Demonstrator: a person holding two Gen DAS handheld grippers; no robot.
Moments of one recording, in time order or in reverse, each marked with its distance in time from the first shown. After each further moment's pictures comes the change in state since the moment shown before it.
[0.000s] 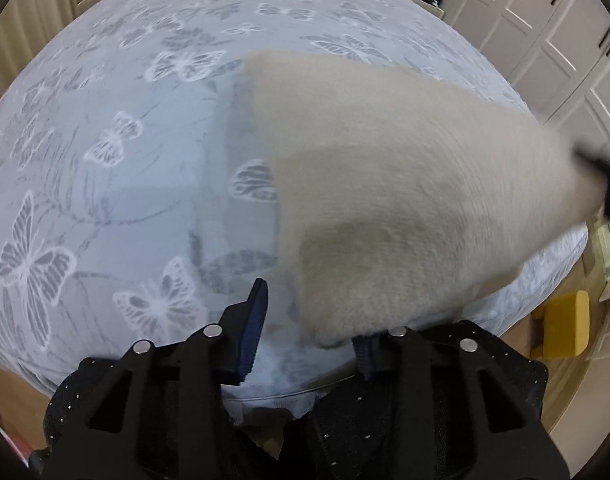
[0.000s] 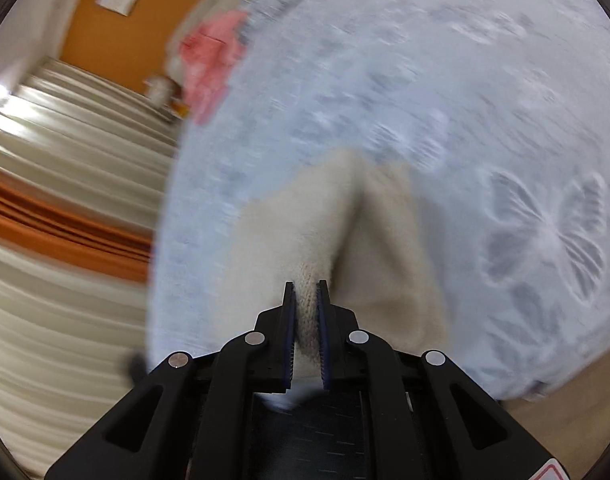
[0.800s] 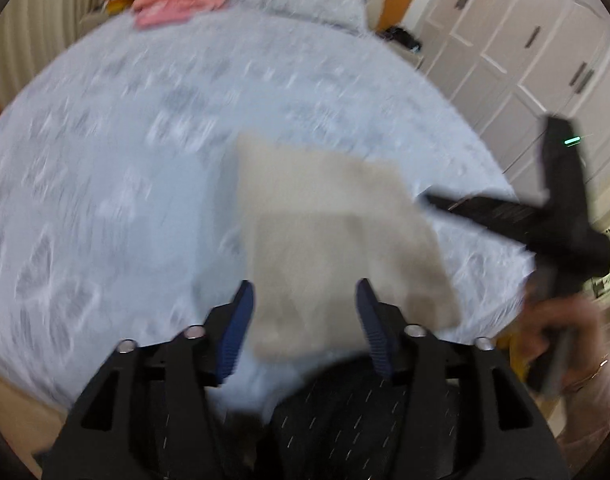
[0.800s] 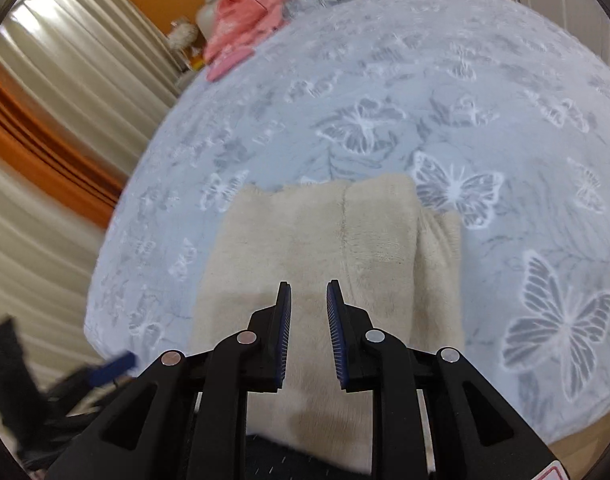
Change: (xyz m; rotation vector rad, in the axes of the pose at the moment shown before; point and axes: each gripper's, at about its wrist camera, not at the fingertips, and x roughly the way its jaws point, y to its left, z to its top) left arm -0.081 -0.017 0.029 -0.012 -0.177 -0.103; right arm 0.057 0.076 0.030 -0.303 0.006 -0.123
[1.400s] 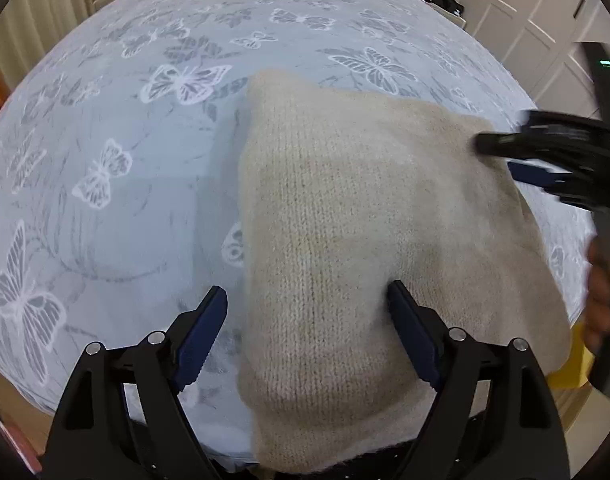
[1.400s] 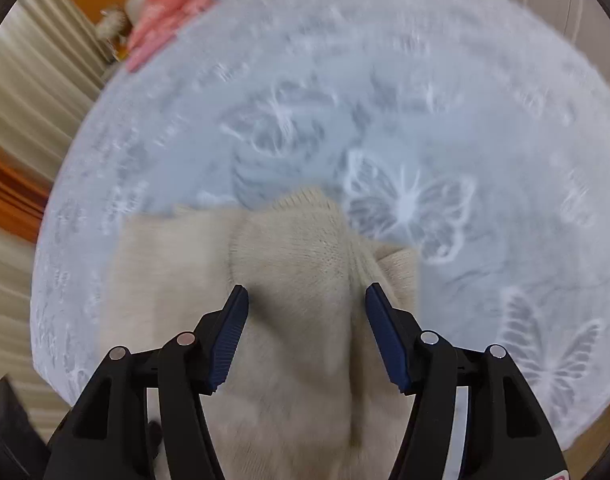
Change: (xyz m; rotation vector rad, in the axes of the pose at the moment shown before) left arm 0.108 0.018 -0.002 -0.023 0.147 0.165; right arm 0.075 -0.035 0.042 0.097 0.091 -0.211
